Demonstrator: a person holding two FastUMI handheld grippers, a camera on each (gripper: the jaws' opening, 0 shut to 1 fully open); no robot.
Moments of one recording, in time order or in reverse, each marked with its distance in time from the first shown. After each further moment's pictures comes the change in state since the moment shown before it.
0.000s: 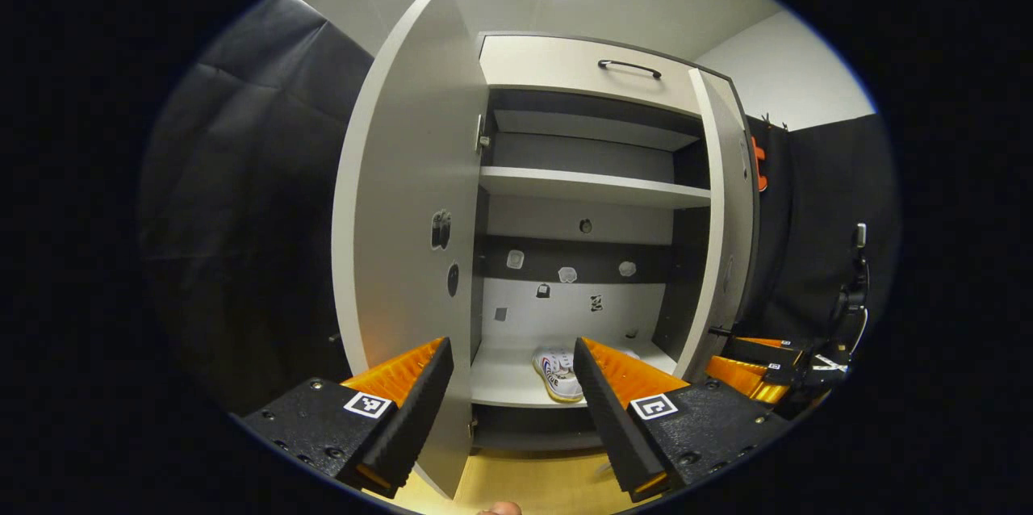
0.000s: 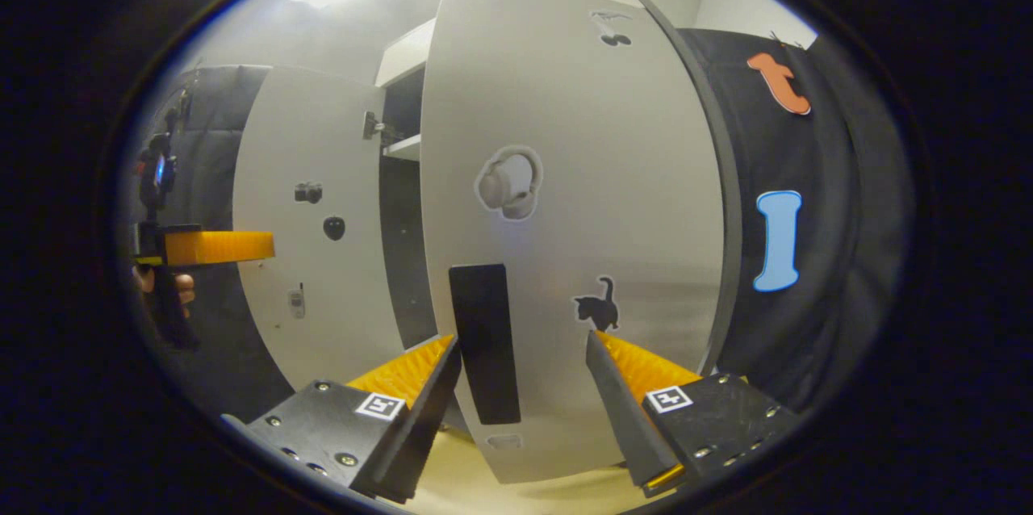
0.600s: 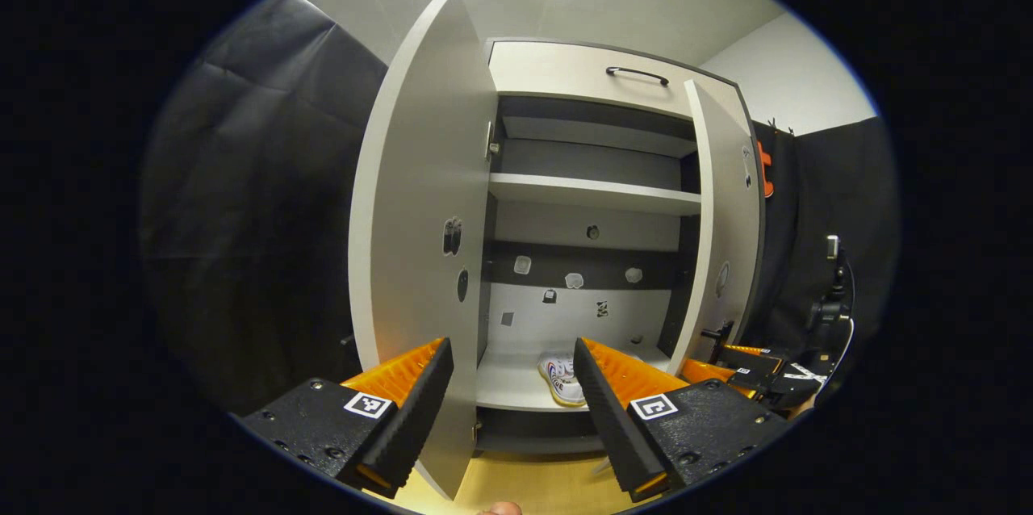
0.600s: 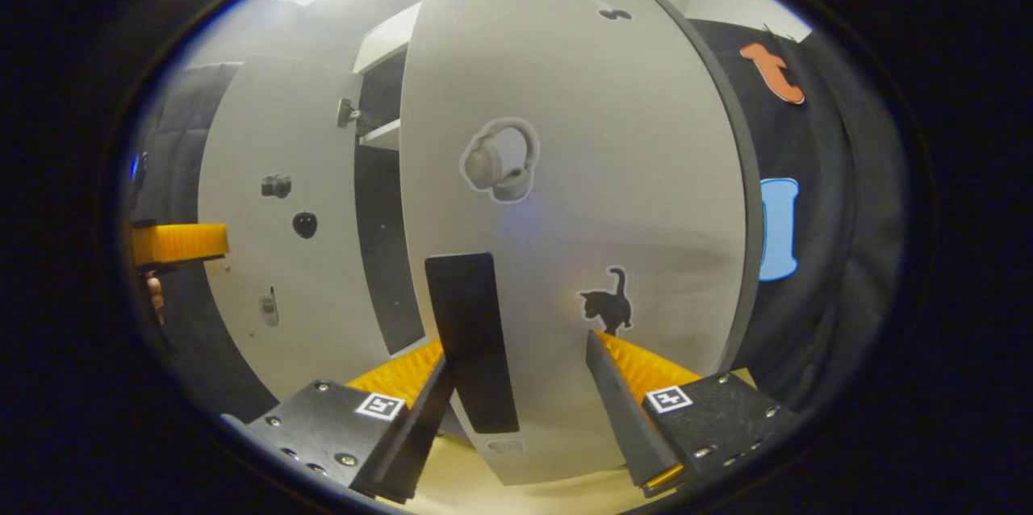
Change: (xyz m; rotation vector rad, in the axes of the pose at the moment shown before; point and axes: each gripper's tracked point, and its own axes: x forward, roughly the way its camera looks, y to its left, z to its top) left arm 0.000 0.008 0.012 -0.015 -0.013 0.012; right arm 0.039 0.006 -0.011 0.031 0.022 -0.039
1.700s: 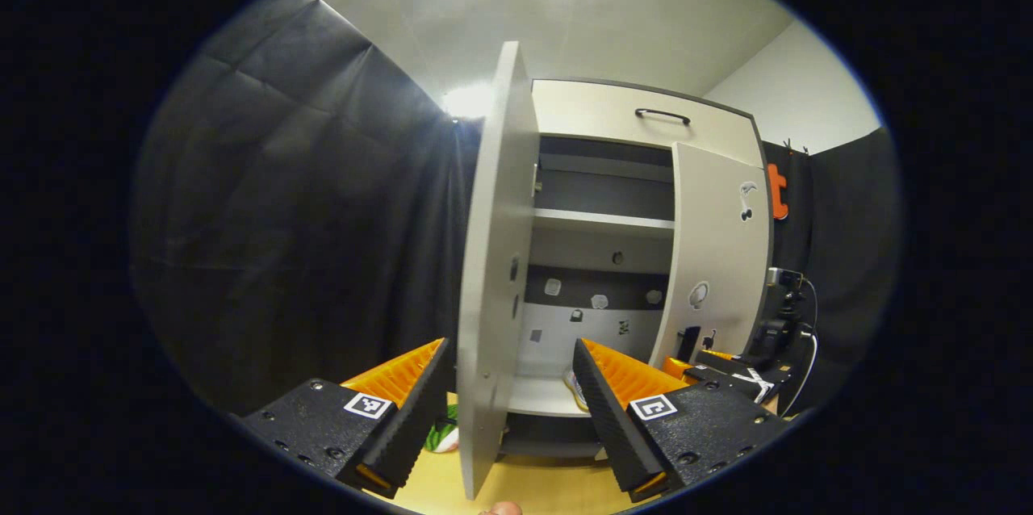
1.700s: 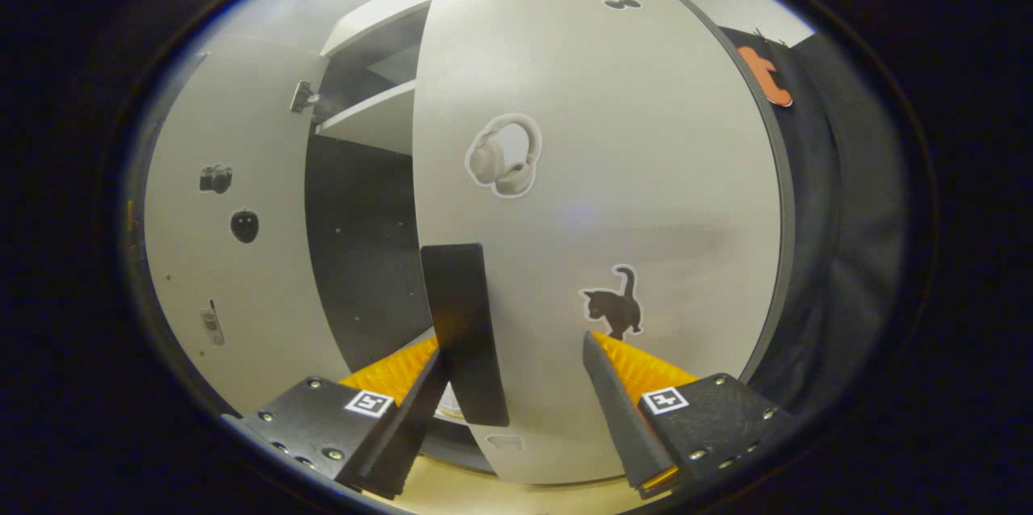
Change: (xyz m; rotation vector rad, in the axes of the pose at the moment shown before) left arm -0.055 0.057 0.035 -0.008 -0.069 0.113; right arm 0.036 0.001 -0.007 -0.018 -0.017 -0.129
